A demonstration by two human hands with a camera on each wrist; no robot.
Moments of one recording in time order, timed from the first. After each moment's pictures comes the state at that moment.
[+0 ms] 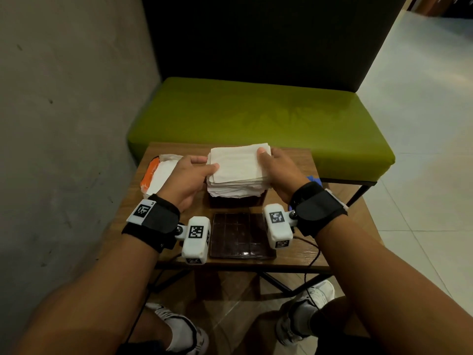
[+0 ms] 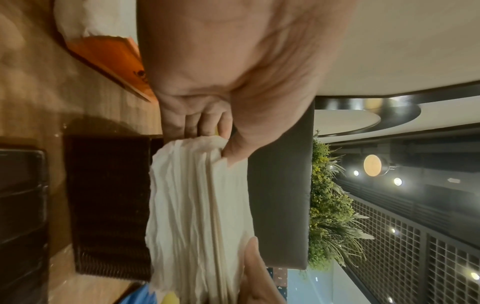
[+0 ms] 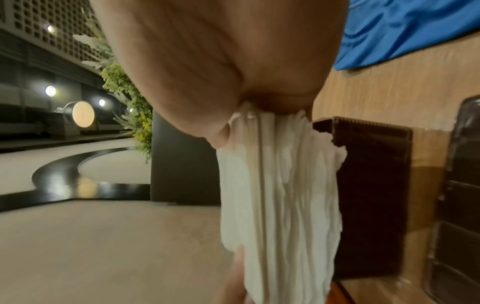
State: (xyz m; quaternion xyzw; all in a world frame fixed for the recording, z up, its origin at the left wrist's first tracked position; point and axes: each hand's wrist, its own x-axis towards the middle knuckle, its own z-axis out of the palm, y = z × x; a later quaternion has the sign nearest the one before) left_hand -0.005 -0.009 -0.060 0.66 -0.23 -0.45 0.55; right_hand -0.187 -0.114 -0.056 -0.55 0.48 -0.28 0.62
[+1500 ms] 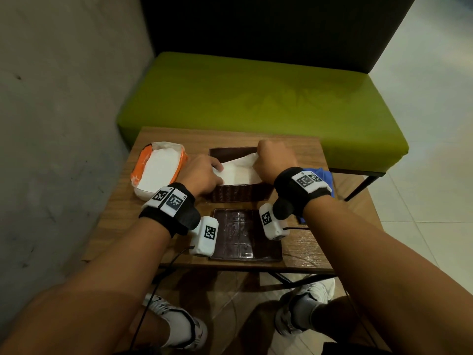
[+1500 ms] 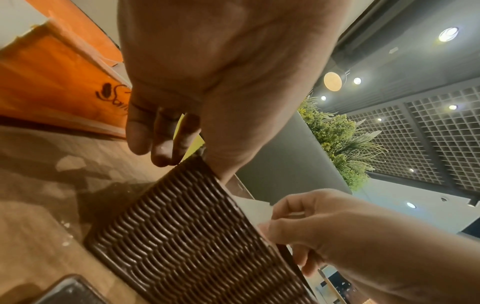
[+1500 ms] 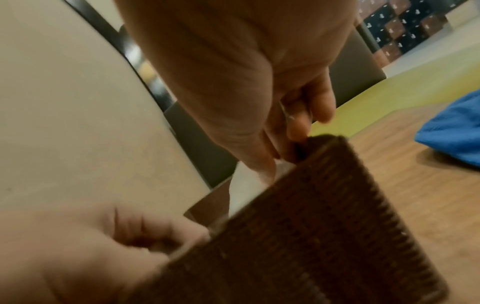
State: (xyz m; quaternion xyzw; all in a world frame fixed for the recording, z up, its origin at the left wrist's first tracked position) left_hand 0.016 -0.061 -0.122 0.81 -0.48 -0.25 0.20; right_hand -0.153 -0.151 -0.084 -0.84 0.53 -0.02 0.13
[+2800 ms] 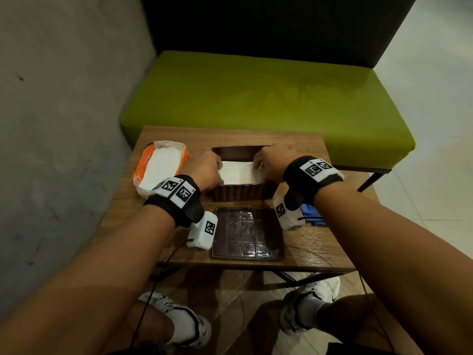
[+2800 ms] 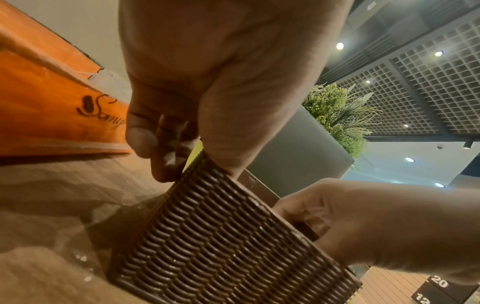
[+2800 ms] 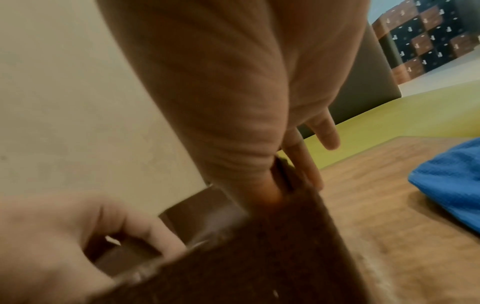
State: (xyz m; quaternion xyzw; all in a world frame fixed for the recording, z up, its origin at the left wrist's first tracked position) left_hand 0.020 -0.075 -0.121 0.81 -0.53 -0.23 0.09; right_hand -0.161 -0.166 -0.082 -0.88 0.42 0.16 0.13
